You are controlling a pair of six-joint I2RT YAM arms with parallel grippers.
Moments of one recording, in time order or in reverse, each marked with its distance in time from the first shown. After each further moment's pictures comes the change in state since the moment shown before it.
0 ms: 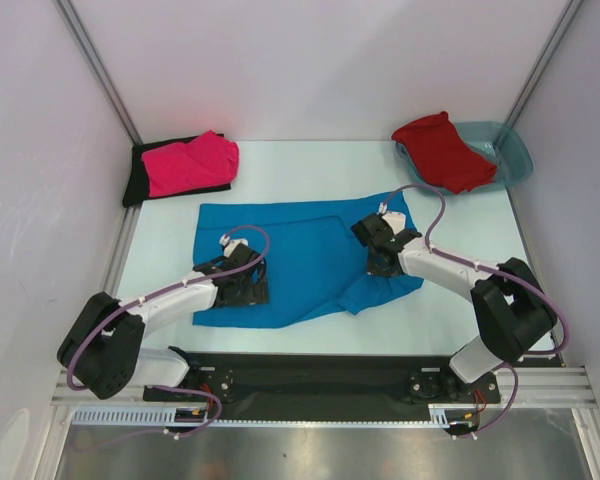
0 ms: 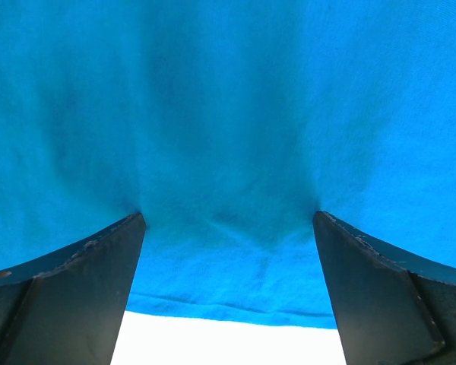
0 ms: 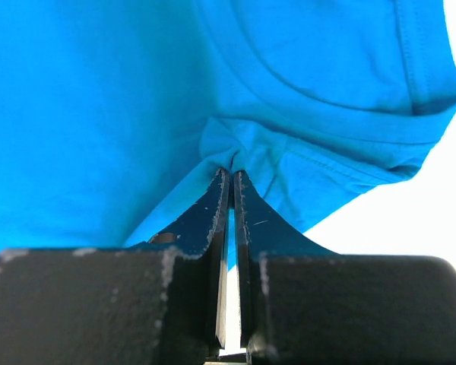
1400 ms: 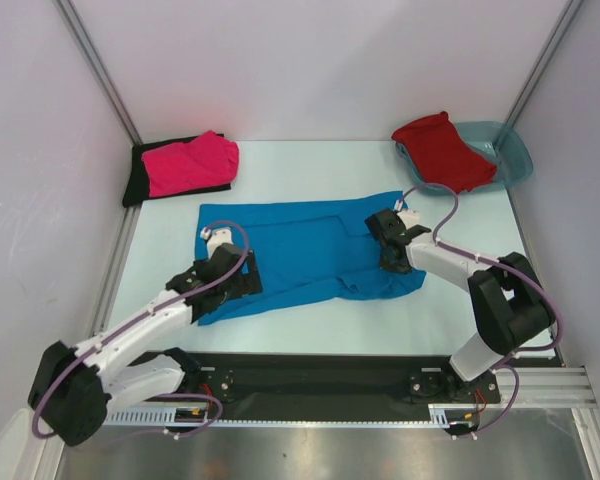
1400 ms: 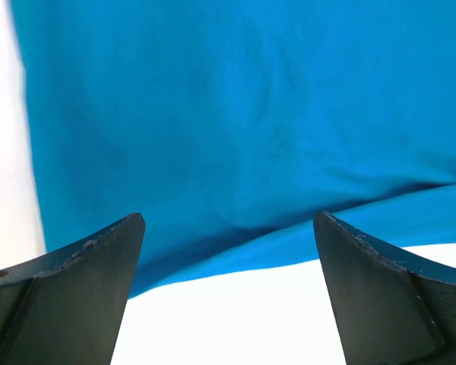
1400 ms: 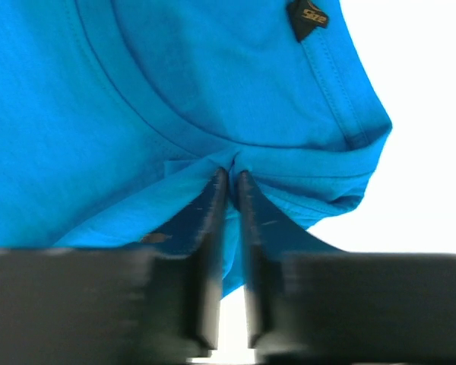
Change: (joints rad) left arm -0.008 -0.339 -0.016 -0.032 -0.110 -0.031; right arm -0.120 0.028 -0.024 0.027 0.035 -0.021
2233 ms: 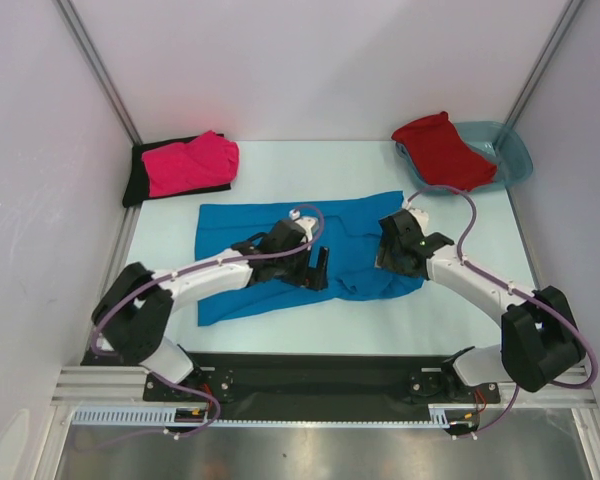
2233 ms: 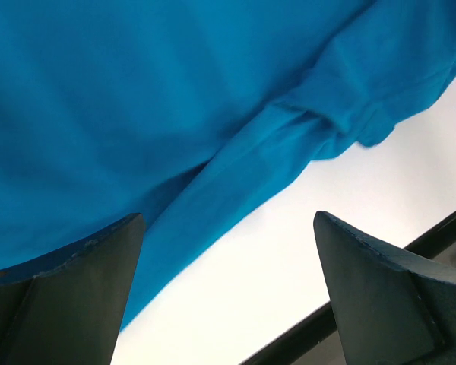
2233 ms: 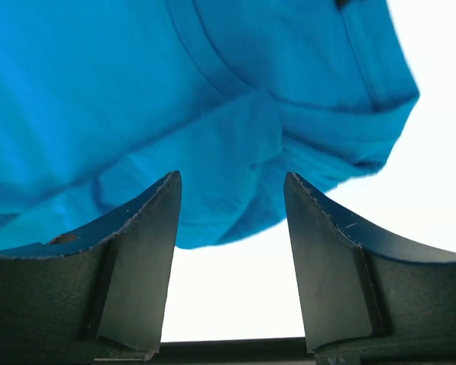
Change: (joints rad) left arm -0.162 0.532 0.303 0.239 0.476 0.231; right arm -0.006 -0.216 -0.048 0.003 -0.138 -0.021
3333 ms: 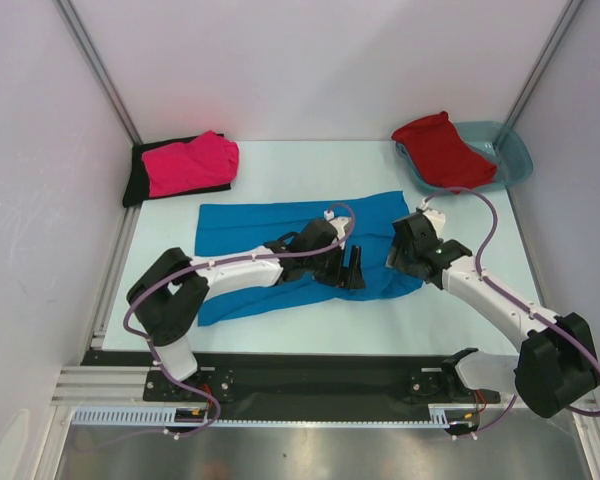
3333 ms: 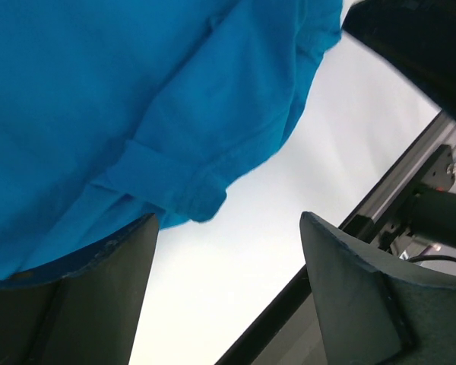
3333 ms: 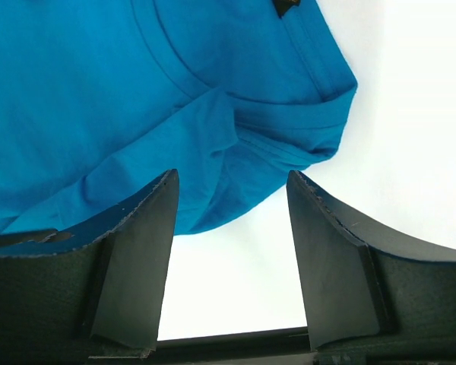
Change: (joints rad) left arm -0.109 0.233 0.183 0.181 0.161 -0.148; right arm -0.032 -0.142 -0.060 -0.038 0.043 0.013
